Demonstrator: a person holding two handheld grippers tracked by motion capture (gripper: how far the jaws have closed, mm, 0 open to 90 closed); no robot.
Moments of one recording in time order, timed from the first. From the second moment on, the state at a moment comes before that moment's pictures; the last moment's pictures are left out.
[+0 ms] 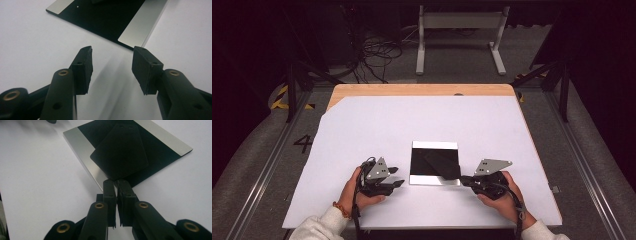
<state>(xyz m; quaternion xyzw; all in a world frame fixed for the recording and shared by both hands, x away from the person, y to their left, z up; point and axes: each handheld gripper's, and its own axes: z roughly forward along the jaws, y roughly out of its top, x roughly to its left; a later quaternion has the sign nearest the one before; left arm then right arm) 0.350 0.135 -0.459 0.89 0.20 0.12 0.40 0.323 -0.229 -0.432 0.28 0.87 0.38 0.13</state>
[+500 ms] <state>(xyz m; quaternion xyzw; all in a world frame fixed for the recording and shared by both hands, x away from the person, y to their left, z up) 0.349 0.136 -0.459 0.89 0.20 0.12 0.40 0.323 -0.227 -0.426 0.28 0.86 0.40 0.14</state>
